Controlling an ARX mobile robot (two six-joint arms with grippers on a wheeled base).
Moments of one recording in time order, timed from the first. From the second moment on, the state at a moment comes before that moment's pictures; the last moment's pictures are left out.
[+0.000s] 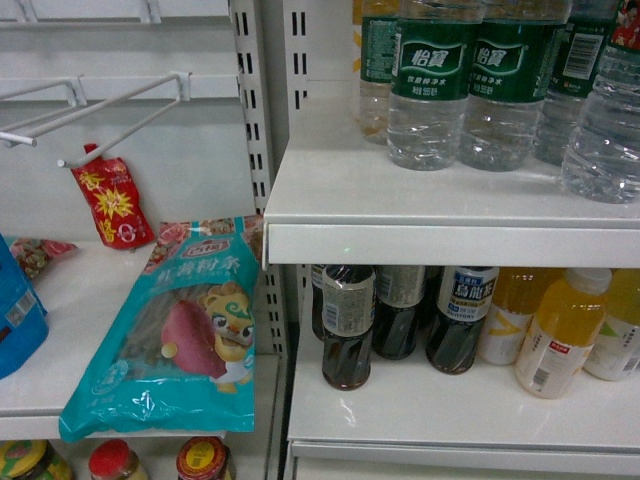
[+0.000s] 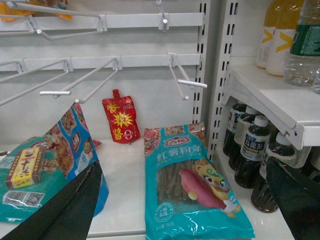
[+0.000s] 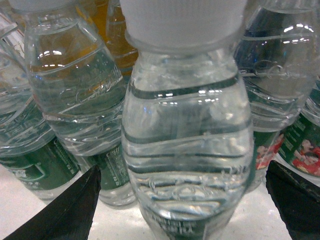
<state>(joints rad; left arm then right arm) 0.00 0.01 0.01 0.00 0.00 0.00 0.16 1.44 0.96 0.22 0.16 0.12</state>
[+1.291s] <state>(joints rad) 0.00 0.01 0.01 0.00 0.00 0.00 0.08 0.45 0.23 0.22 0.08 0.01</state>
